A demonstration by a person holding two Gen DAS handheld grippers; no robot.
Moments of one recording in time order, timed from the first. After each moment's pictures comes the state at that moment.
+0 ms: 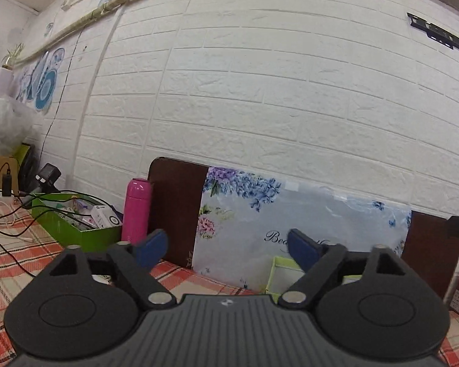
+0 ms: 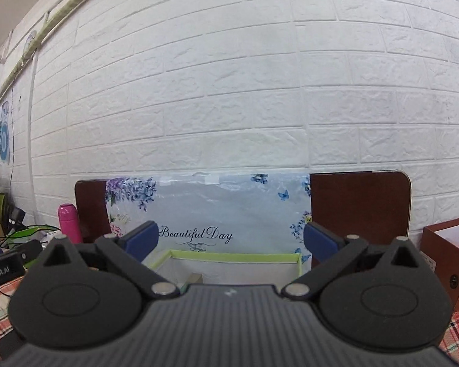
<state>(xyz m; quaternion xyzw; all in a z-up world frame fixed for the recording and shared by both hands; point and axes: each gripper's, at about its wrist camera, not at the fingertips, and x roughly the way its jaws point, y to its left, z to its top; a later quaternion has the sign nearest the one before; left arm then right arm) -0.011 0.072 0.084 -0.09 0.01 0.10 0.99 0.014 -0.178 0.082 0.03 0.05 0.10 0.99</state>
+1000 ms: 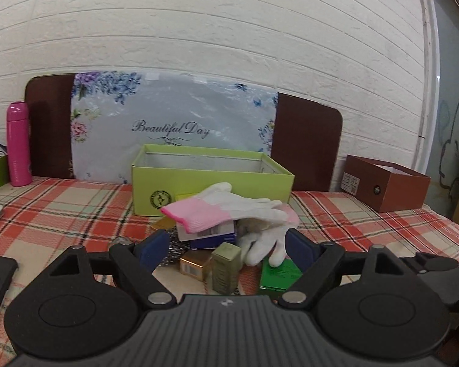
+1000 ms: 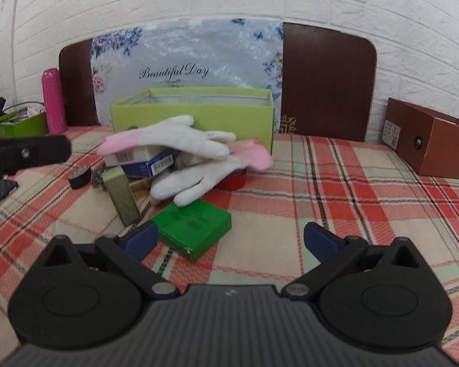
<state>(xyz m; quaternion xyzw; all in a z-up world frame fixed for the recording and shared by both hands) -0.033 0.007 0.018 -0.04 0.16 -0.16 0.97 -0.063 -0.172 -0.057 -0.02 0.26 0.05 0.96</state>
